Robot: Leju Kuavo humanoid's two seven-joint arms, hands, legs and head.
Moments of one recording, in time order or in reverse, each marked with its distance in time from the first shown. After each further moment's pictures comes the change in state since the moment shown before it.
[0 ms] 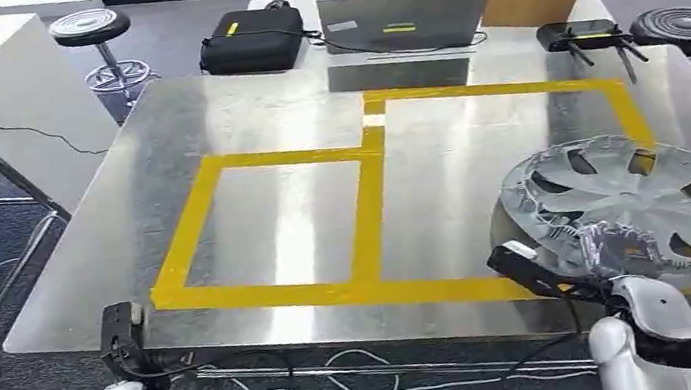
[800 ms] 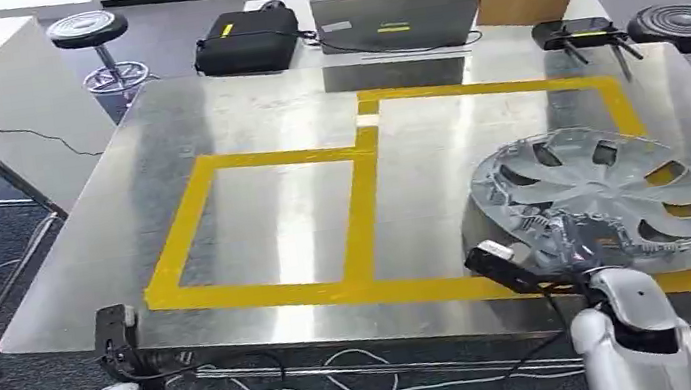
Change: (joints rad) left arm -0.036 0.051 0.066 0.101 -0.049 -0.004 -0.070; right arm -0.054 -0.003 0.052 0.111 0.000 -0.105 -0.111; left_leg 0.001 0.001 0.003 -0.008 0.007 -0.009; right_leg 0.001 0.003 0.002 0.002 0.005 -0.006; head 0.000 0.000
